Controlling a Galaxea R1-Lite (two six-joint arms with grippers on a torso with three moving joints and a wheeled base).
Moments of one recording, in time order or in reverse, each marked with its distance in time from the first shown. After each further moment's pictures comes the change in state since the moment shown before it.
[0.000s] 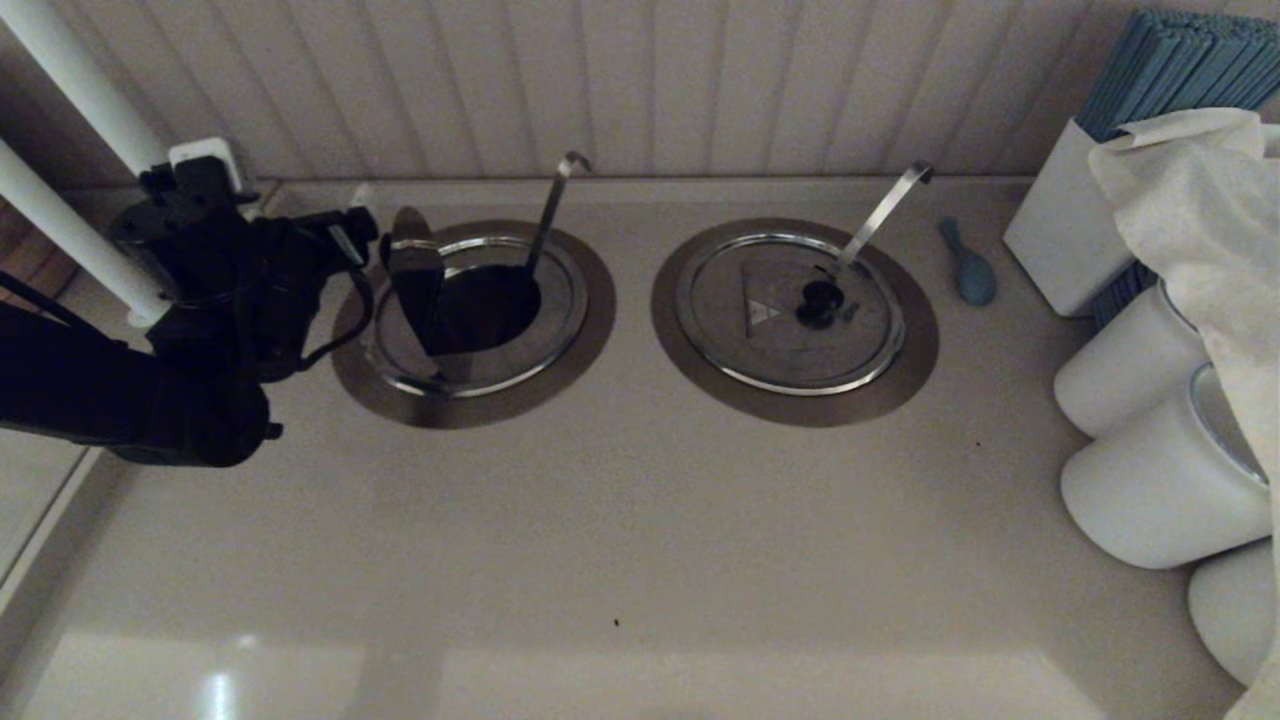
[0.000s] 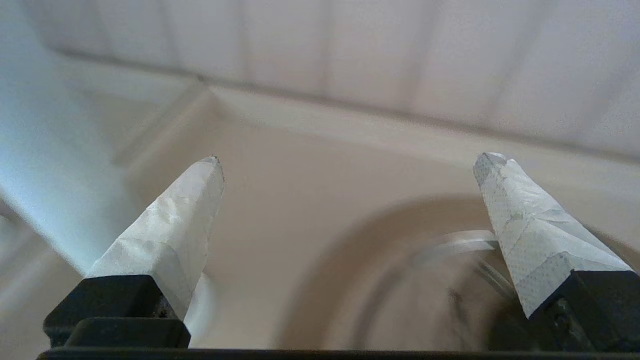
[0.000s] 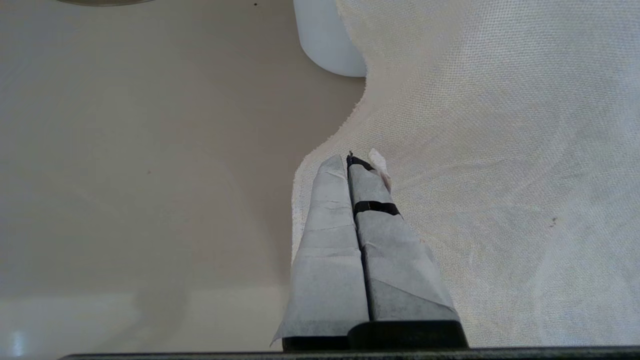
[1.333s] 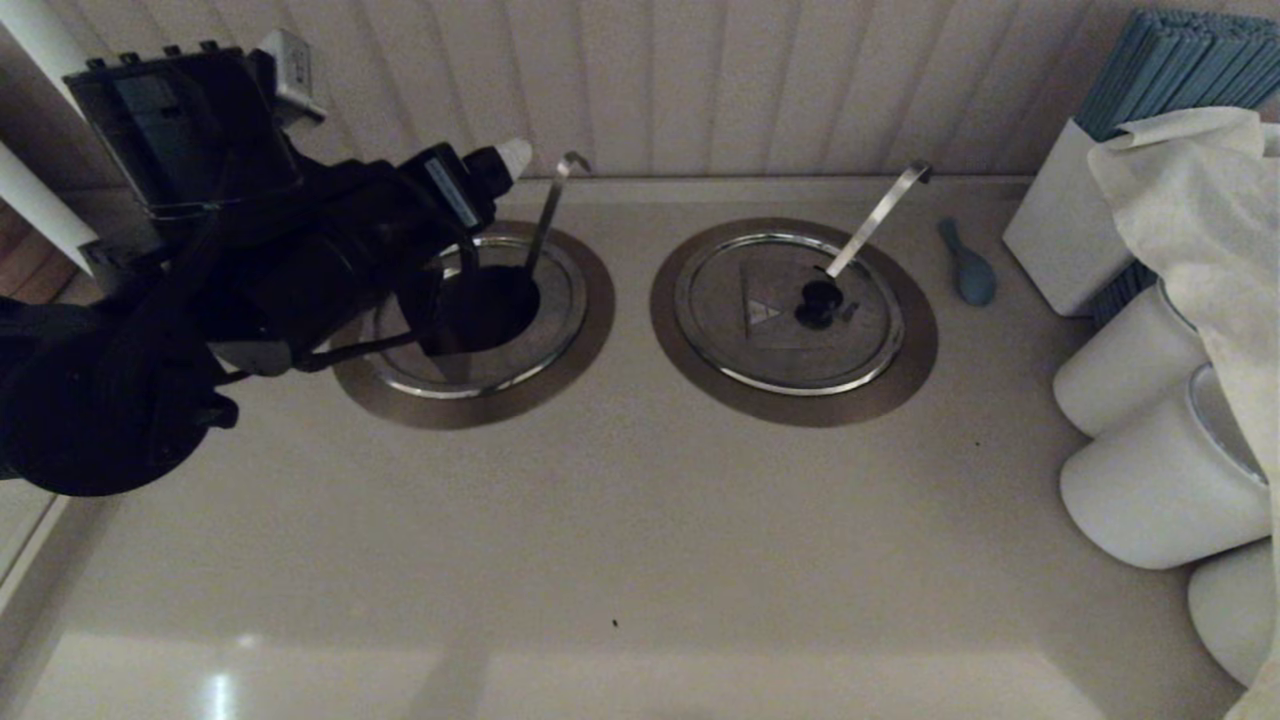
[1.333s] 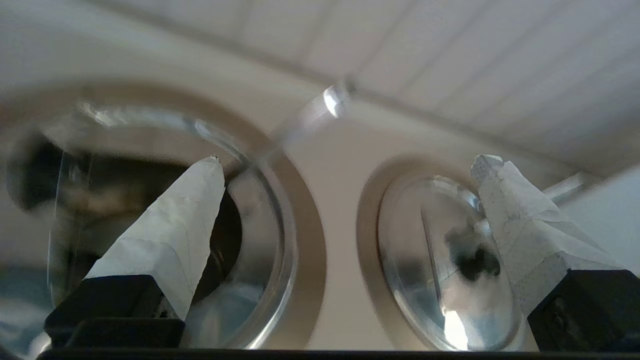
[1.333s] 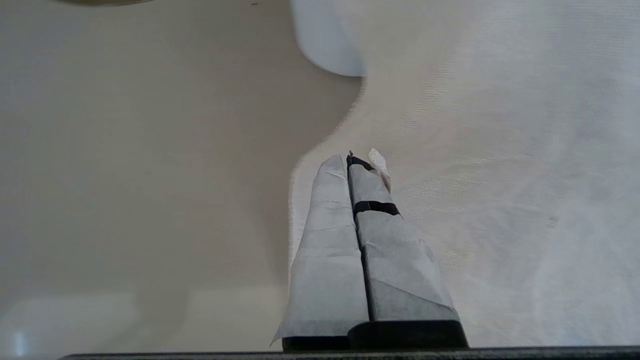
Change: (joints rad) left arm -0.404 -0.320 0.011 0.514 -0.070 -0.328; right arm 0.000 0.000 0.000 0.000 0.000 0.000
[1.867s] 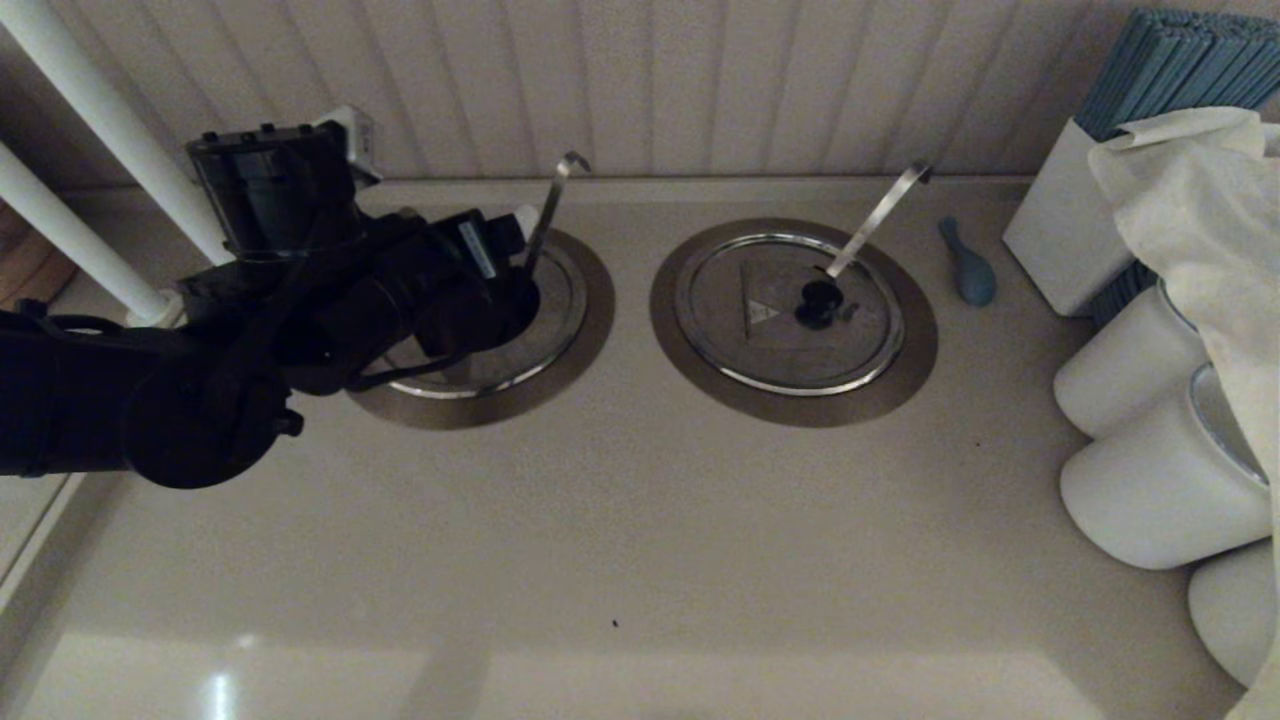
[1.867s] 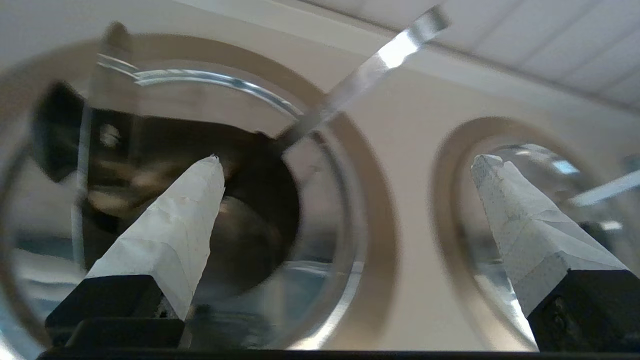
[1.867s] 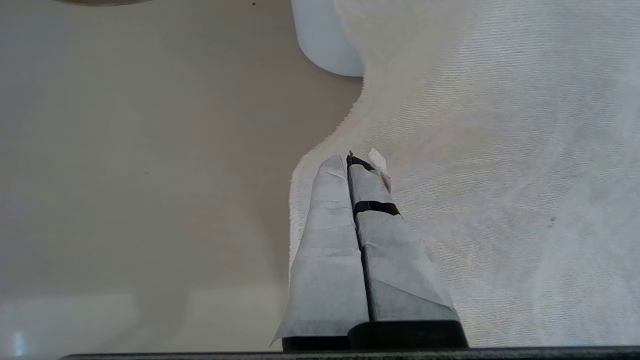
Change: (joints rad) left arm 0.044 0.091 0.002 -0.003 0.023 0.100; right arm 0.000 0.000 0.000 0.000 0.000 0.000
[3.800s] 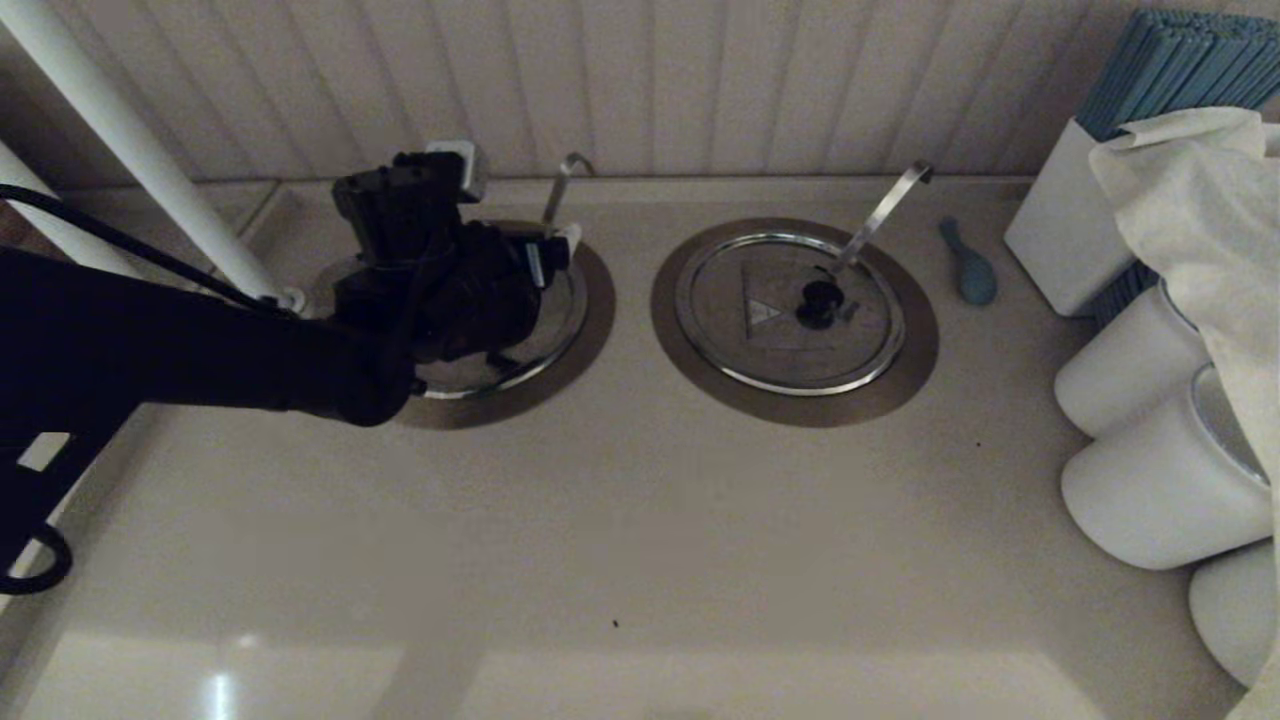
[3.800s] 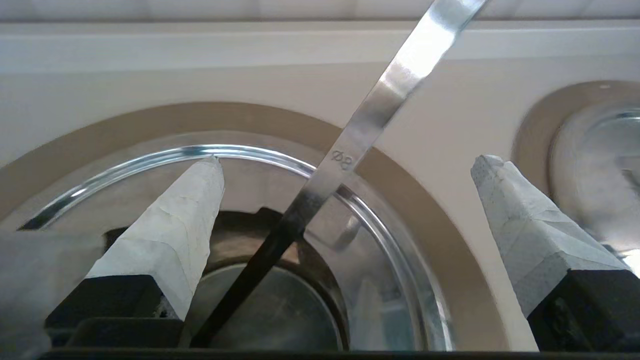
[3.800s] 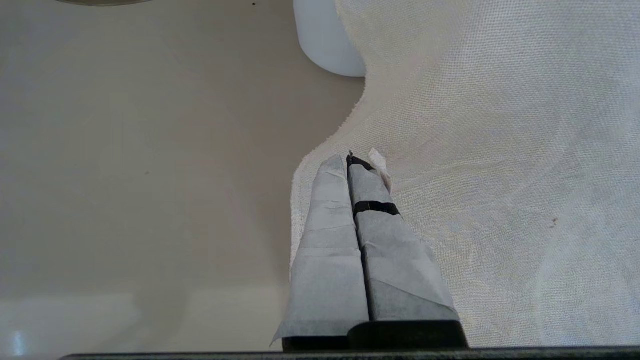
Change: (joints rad) left arm 0.047 0.317 -0.299 -0.080 -0.116 0.271; right arm 0.000 0.000 0.000 0.000 0.000 -0.001
